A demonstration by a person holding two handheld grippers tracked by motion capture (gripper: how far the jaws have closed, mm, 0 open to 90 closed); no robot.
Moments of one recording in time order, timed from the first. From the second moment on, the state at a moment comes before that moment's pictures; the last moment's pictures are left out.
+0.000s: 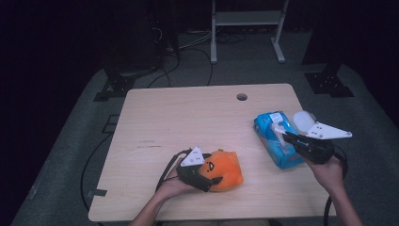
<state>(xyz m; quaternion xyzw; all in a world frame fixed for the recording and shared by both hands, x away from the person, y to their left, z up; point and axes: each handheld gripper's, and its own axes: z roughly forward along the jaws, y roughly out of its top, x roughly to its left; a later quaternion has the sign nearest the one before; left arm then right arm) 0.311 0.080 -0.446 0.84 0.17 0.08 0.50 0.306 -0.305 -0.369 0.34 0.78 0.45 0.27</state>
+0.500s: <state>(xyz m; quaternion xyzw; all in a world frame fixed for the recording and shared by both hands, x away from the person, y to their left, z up) 0.313 0.080 -0.447 0.84 0.17 0.08 0.51 0.247 -0.226 -0.352 0.21 0.82 0.51 0.15</state>
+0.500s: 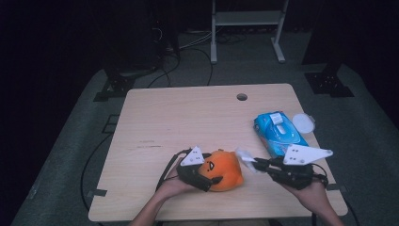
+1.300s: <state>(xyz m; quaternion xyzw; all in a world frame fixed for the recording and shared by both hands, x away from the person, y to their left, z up) 0.310 0.082 -0.446 0.87 0.12 0.08 0.48 0.310 -0.159 -0.416 0.21 0.86 0.46 0.07</state>
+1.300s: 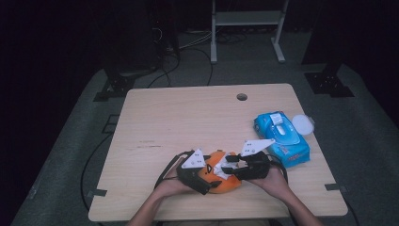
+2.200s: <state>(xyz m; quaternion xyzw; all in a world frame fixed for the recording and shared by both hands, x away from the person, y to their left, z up) 0.310 0.099 -0.444 0.86 0.13 0.11 0.48 0.288 -0.199 -0.428 0.22 0.87 0.44 0.08</state>
